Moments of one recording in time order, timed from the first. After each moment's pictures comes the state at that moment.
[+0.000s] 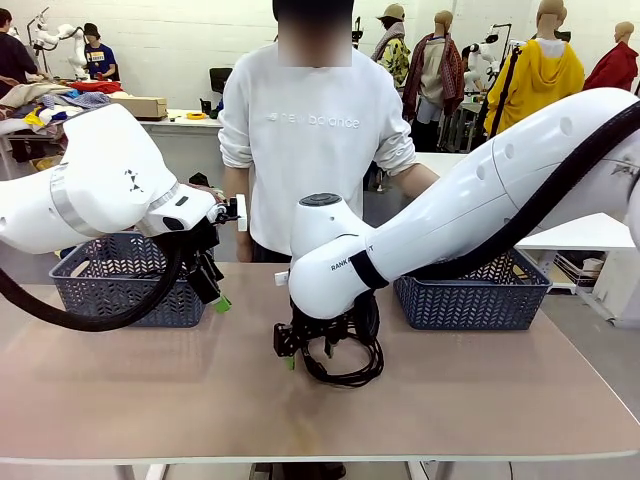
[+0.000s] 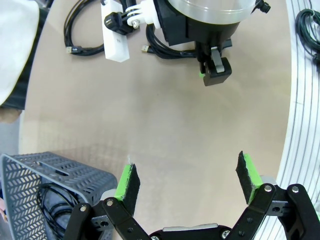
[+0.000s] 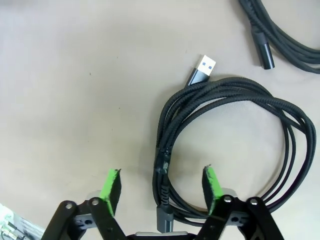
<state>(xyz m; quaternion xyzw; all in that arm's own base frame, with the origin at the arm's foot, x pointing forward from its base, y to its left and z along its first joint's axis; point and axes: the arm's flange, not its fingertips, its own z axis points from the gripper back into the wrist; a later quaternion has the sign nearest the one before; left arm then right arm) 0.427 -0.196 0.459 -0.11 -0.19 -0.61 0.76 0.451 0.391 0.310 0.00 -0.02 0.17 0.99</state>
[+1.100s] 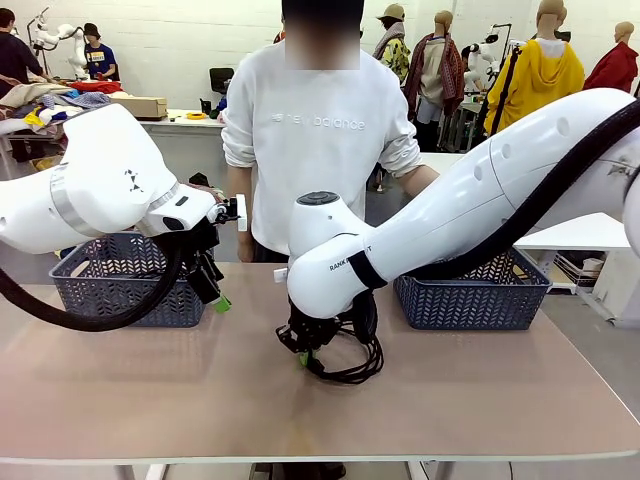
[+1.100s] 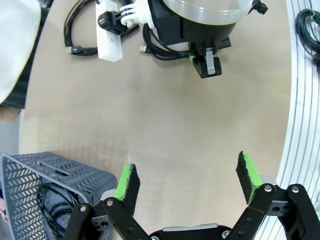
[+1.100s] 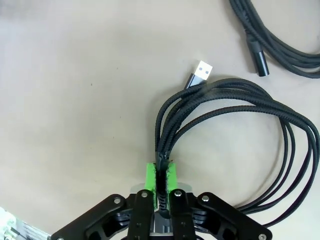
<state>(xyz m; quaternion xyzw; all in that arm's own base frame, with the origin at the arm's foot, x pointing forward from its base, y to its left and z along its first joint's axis) 0.427 -0.196 0.459 -0.11 -0.19 -0.61 0.76 0.455 0.393 0.314 0.00 -0.03 0.16 0.99</state>
